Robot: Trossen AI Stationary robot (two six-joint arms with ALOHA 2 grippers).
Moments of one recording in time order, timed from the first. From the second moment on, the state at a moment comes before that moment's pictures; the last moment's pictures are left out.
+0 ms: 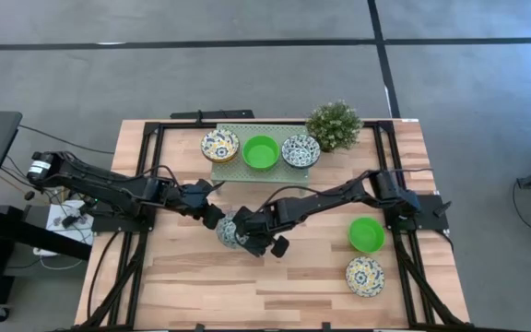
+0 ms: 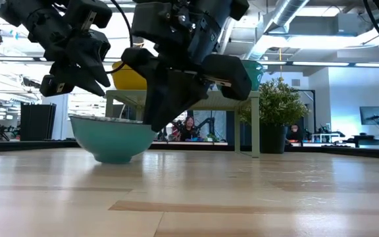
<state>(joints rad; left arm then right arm) -0.17 1.06 0.56 -0.26 -0.10 -1.04 0.19 2.18 1.73 -0.65 0.00 -0.81</state>
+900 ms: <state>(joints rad) -0.17 1.06 0.56 -0.24 -0.10 -1.04 0.16 2.20 1.73 -0.63 0.05 -0.85</state>
